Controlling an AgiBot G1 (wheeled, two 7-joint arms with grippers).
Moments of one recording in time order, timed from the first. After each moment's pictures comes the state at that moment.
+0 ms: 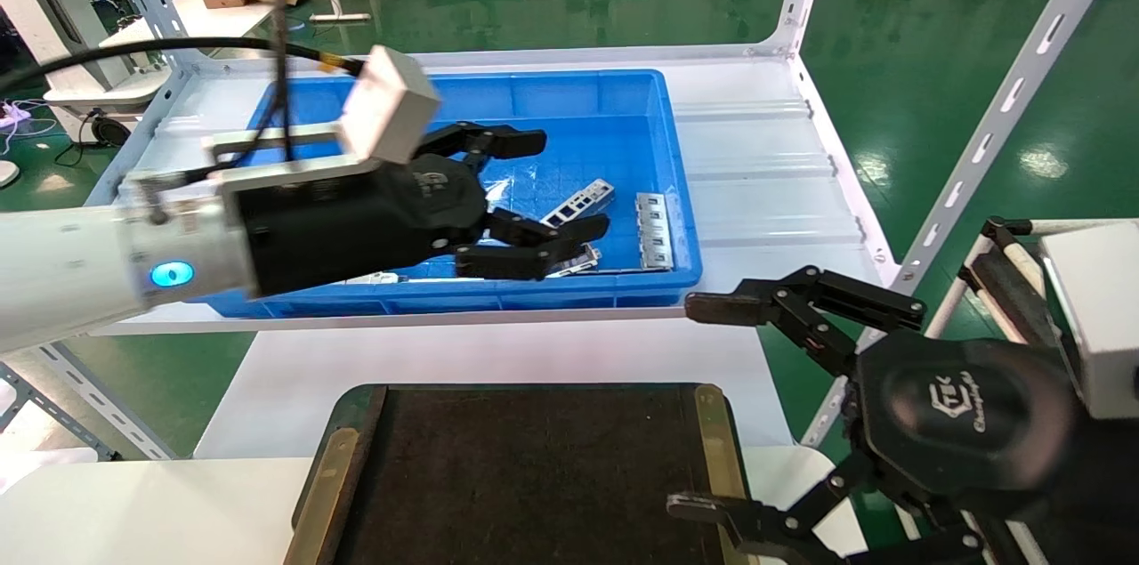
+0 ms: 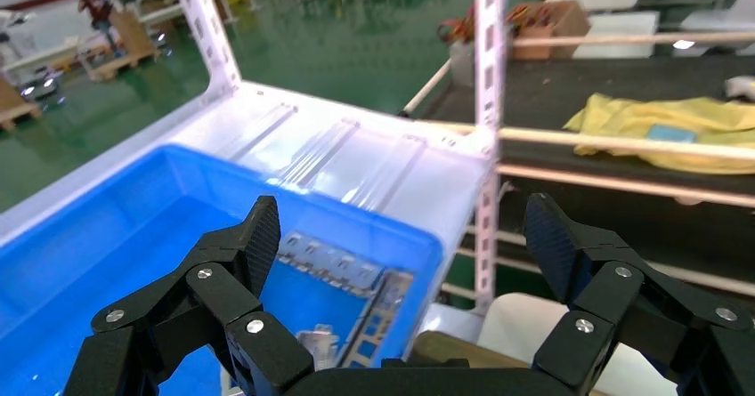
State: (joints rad) left arm -1.38 0.95 0.50 -1.17 1.25 1.03 -0.42; right arm 1.10 -0.58 -0.36 1.27 -0.67 -1.46 0.14
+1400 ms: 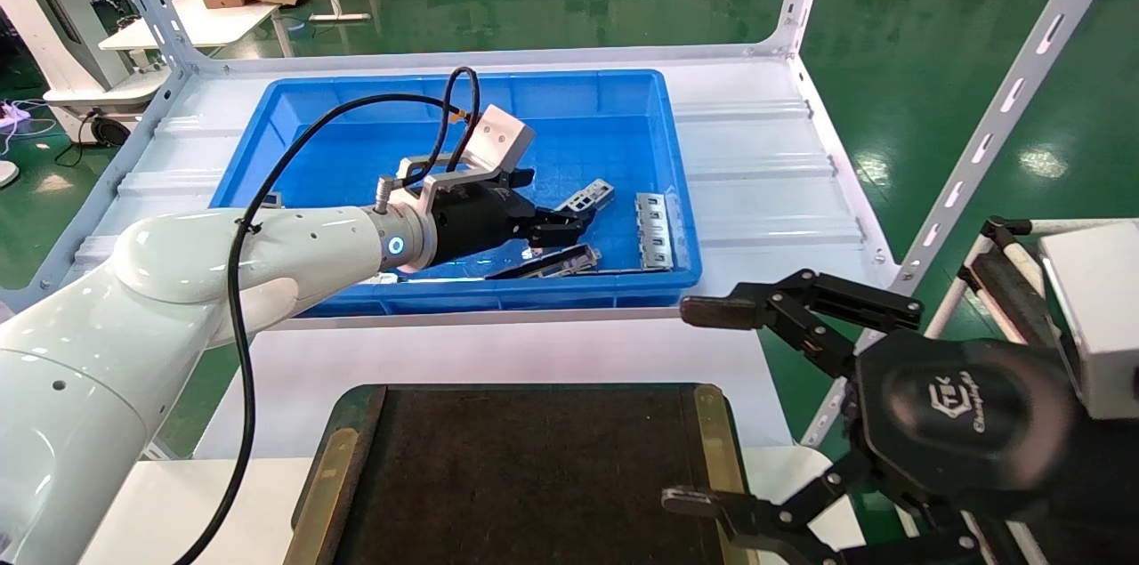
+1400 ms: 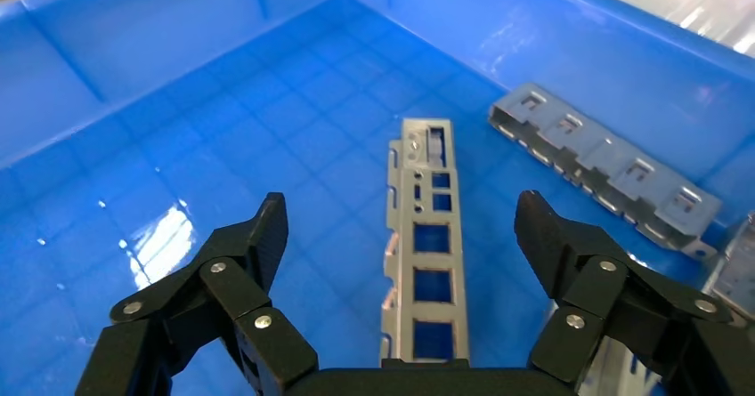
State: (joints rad) left arm -1.59 1.36 0.74 -0.39 1.36 0.64 -0.26; right arm 1.10 -0.58 -0.36 1.27 -0.67 -1.46 0.14
